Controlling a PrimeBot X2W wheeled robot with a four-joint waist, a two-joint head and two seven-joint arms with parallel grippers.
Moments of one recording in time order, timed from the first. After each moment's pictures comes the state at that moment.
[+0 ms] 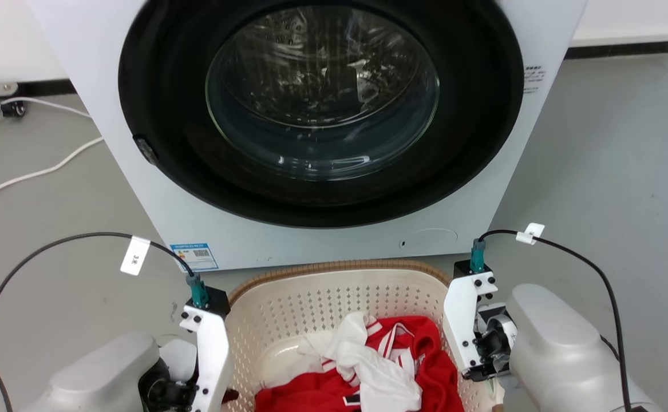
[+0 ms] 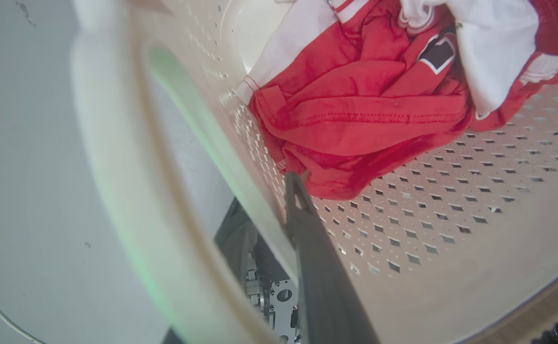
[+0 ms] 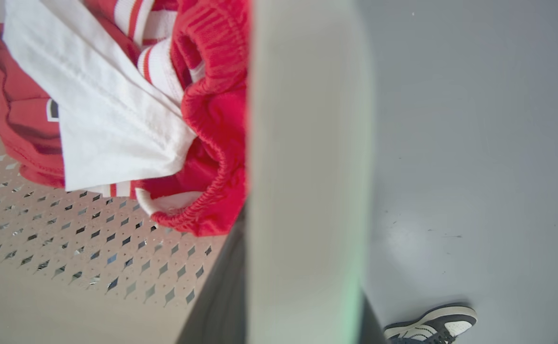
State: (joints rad) left arm -0.70 0.60 -1.28 0.56 -1.31 -0.13 0.65; right arm -0.75 -0.03 0.55 1.17 0.52 0.12 0.94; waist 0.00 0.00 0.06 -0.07
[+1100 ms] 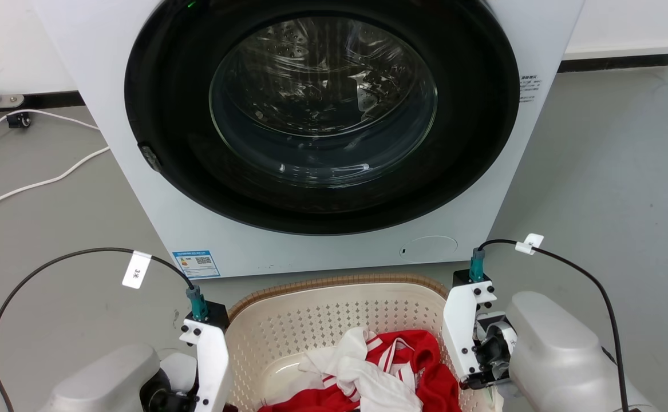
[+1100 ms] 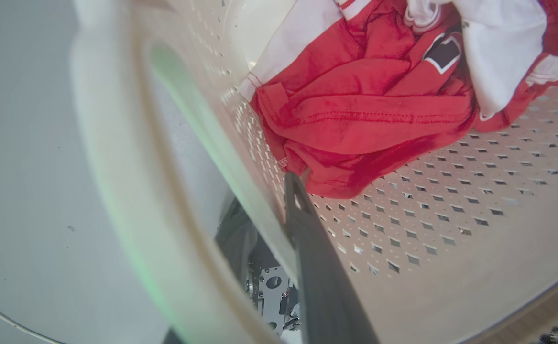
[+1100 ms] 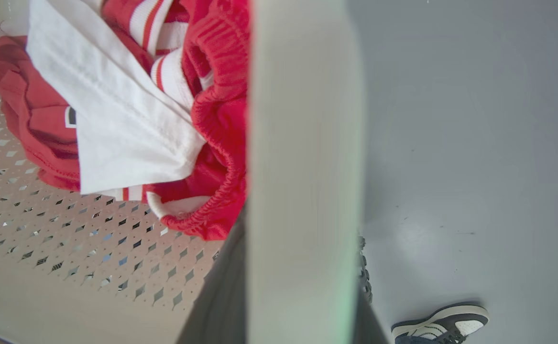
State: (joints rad) left arm -0.66 0.59 -1.28 0.59 -1.34 -0.13 0.68; right arm -0.74 -0.03 0.61 1.20 0.61 0.12 0.94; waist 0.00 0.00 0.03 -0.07
